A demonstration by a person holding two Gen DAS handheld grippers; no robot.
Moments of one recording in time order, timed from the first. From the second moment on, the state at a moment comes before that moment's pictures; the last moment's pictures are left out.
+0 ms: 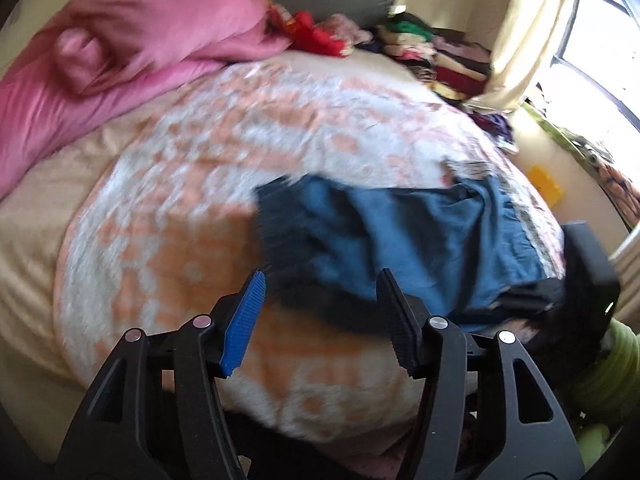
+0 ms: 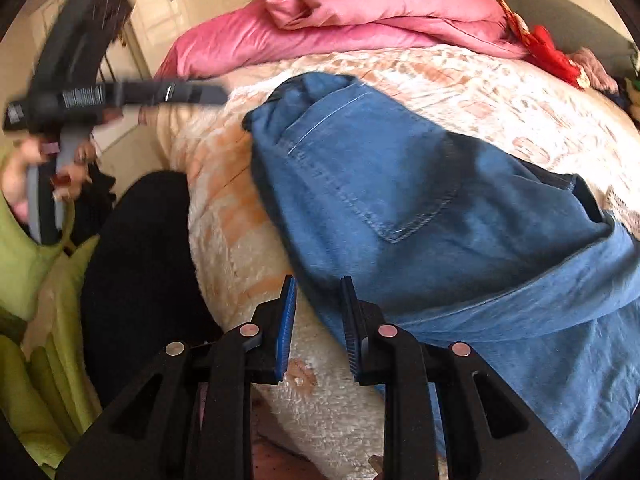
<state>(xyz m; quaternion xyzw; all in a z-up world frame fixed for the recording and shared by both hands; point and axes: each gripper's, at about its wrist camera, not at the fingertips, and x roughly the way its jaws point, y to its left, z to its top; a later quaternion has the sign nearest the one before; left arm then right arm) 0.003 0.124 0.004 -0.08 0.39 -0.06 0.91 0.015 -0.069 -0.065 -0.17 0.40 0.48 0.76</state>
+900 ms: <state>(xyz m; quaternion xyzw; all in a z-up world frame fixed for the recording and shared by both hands) 0.024 0.089 -0.038 -0.03 0.43 -0.06 0.90 0.036 -0.093 -0.062 -0.11 0.45 0.42 0.78</state>
